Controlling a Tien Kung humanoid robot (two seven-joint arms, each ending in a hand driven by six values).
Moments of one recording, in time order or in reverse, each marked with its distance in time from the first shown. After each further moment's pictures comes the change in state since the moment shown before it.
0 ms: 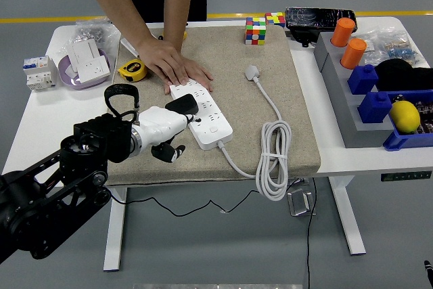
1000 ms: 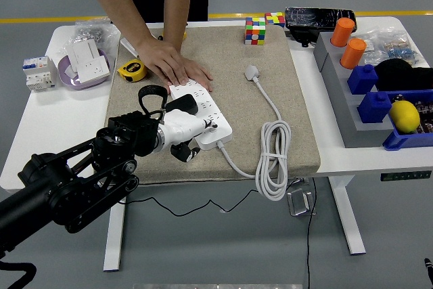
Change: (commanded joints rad) left arm -0.146 -0.073 0.141 0.298 -0.011 0.126 -0.096; right arm 0.012 -0.005 -0.010 0.003 -0.004 -0.001 0.000
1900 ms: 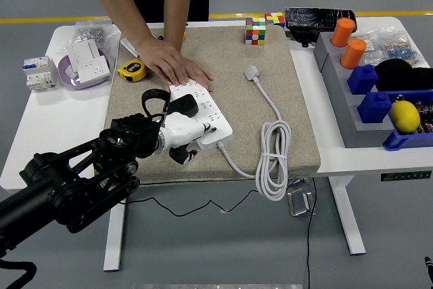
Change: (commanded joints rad) left arm -0.009 -0.004 0.028 0.037 0.026 -0.031 -0.012; right arm 0.002 0.000 0.008 0.000 -0.002 0.000 0.001
